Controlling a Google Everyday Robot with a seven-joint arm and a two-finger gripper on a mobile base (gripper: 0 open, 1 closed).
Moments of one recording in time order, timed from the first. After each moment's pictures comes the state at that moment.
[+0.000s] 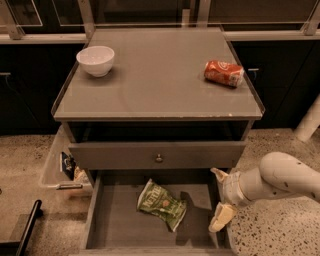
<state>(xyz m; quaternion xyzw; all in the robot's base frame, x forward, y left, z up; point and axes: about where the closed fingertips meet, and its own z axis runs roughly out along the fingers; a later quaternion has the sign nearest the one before) 0.458 -0.183 0.567 -0.60 0.74 0.15 0.26</state>
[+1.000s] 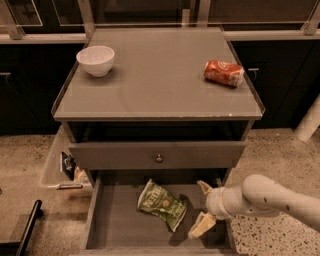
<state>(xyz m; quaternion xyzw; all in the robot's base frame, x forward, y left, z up) 0.465 -0.140 0.484 -0.54 0.75 0.21 0.30</state>
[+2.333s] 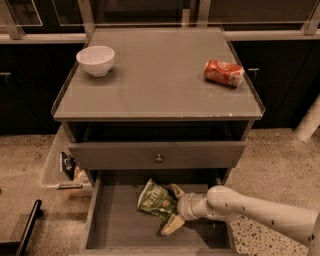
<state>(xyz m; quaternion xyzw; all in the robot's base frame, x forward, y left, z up) 0.515 -0.050 0.375 -0.56 0.71 0.23 0.36</state>
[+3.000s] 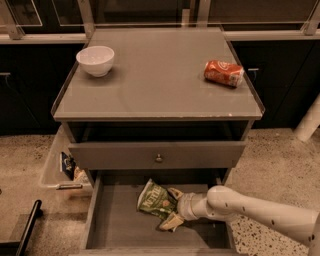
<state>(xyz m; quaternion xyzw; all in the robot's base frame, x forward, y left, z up) 0.515 -0.050 0.375 -0.56 0.71 0.23 0.36</state>
